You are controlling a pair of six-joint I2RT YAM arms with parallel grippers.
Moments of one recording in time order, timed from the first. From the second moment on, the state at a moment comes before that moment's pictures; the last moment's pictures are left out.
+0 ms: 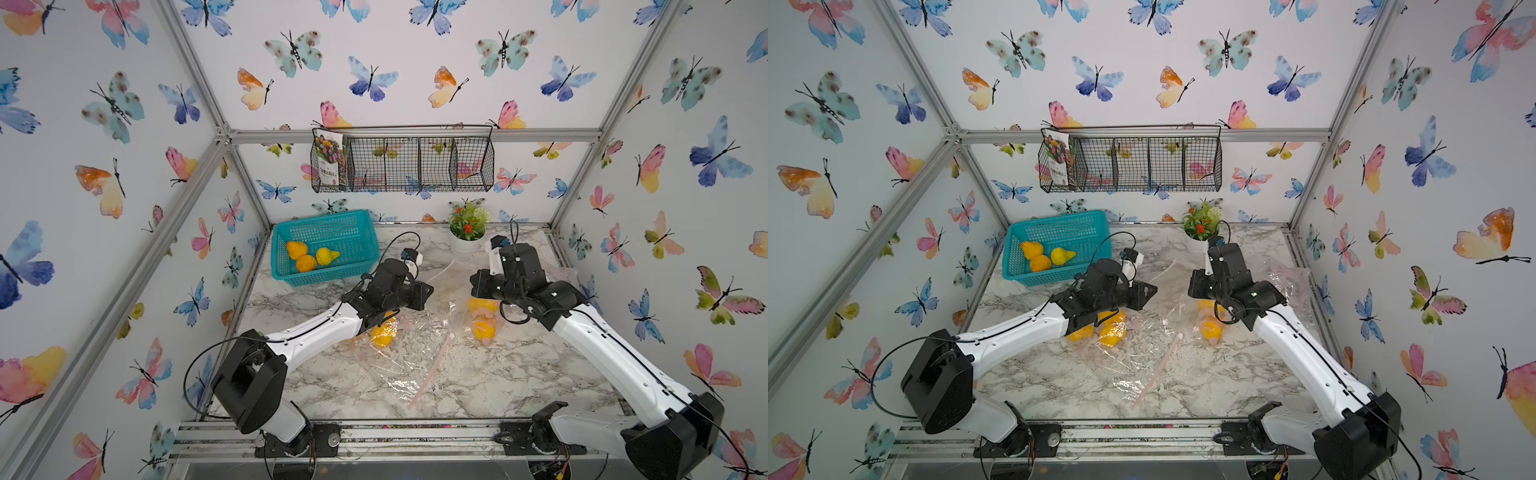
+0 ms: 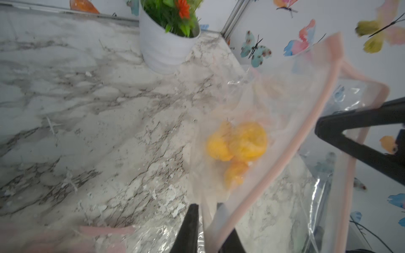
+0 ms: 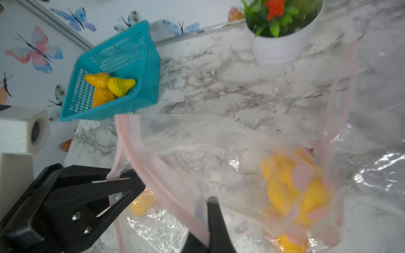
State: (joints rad) left arm -0.77 1.52 1.03 -0.04 0.18 -0.49; right arm 0.51 1.23 1.12 -0.62 -0.04 0.47
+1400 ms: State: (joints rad) left arm -0.79 1.69 1.03 0.03 0.33 -0.59; right arm 0.70 1.34 1.26 -0.52 -0.24 0.56
